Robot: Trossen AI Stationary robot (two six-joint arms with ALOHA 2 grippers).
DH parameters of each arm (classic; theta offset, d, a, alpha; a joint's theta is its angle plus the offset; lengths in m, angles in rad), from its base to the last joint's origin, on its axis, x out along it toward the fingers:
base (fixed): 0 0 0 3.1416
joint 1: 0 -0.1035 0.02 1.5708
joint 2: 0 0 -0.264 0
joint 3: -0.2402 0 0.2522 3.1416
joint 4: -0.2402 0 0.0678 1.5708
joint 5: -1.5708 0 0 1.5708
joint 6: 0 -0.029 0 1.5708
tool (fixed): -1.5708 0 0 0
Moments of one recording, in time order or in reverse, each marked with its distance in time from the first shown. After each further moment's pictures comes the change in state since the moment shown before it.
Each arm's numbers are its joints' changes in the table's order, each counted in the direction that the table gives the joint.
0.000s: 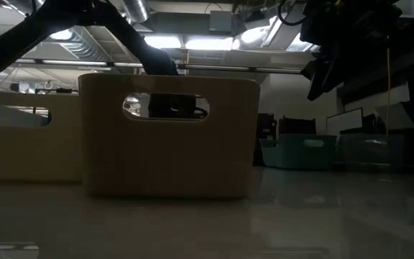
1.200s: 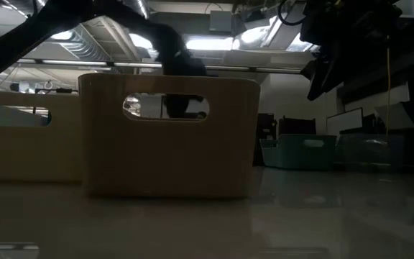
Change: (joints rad) left arm 0.013 0.005 -0.364 -0.152 0.004 -0.032; right arm 0.000 0.000 0.000 0.000 0.000 0.000
